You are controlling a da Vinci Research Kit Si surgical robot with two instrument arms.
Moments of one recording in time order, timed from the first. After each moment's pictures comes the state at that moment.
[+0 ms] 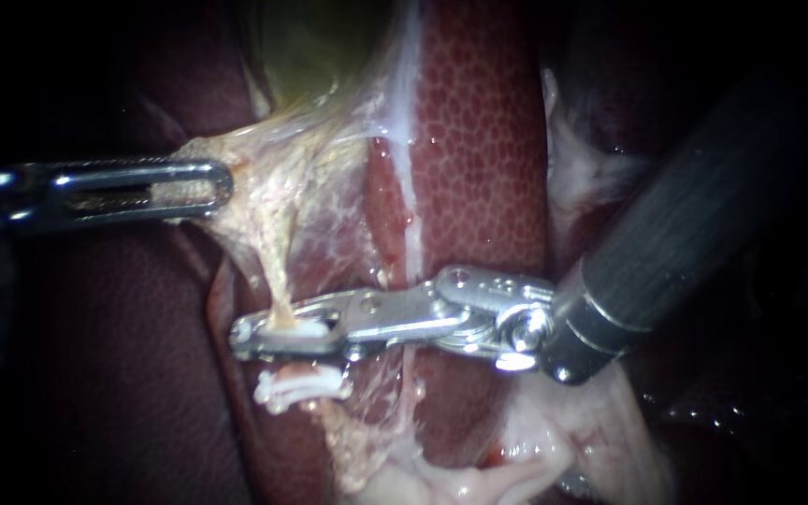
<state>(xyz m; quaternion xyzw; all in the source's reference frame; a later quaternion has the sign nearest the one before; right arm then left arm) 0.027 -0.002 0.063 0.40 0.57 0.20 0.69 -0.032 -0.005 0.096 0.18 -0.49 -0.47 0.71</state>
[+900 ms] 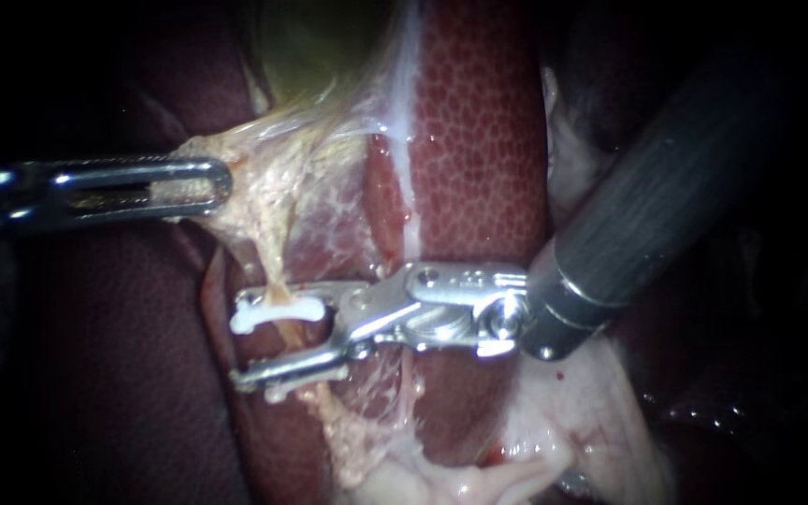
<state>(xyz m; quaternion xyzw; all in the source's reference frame) 0.030 0.000 0.064 0.32 0.60 0.18 0.71 -0.032 -0.005 0.096 0.18 -0.49 -0.47 0.71</state>
